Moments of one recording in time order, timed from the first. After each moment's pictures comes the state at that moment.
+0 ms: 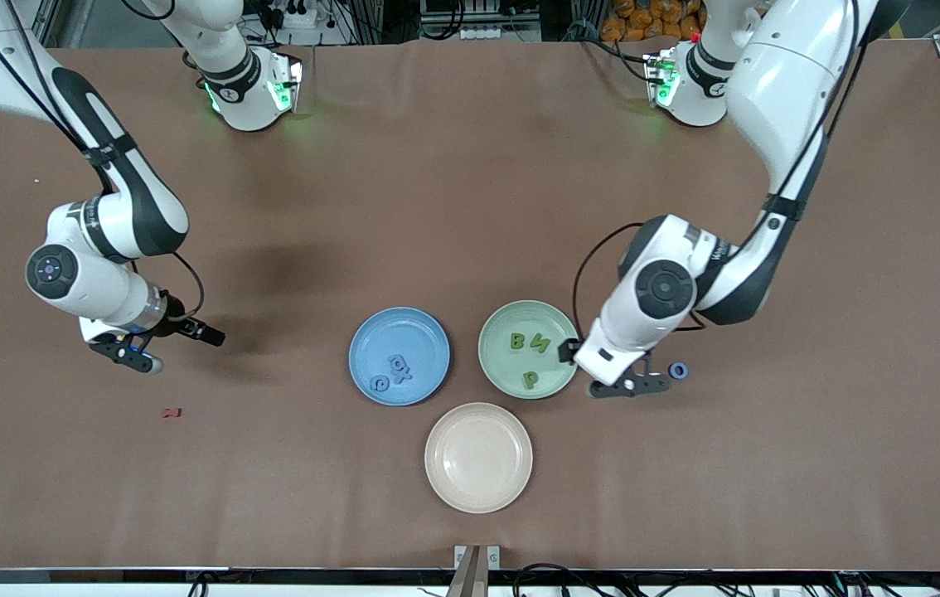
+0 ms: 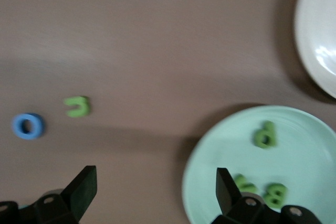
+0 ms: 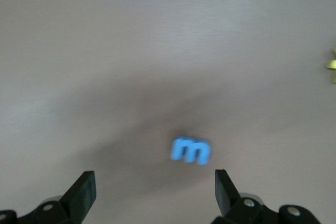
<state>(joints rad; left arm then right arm) -0.21 0.67 -0.29 -1.53 0.19 2.20 -0.63 -0.57 0.47 0.55 -2.05 -0.30 2.39 0.60</state>
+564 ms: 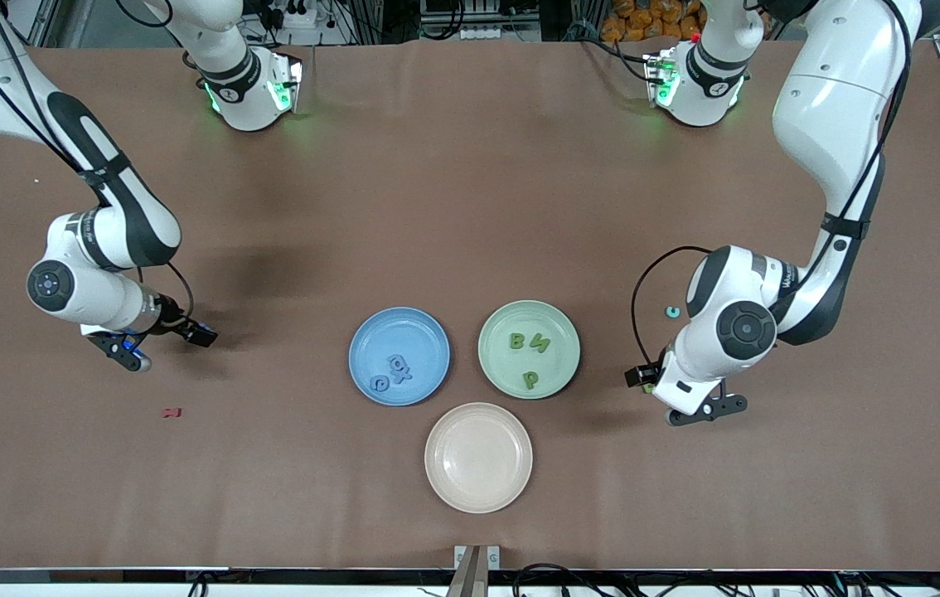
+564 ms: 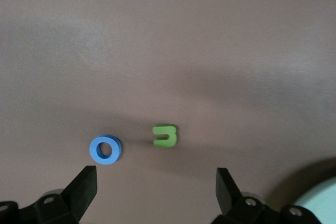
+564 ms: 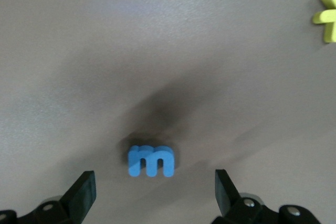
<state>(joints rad) -0.08 0.70 -0.25 -1.55 0.20 2.19 -0.61 -0.57 0.55 0.49 -2.06 -0.31 2.40 0.71</state>
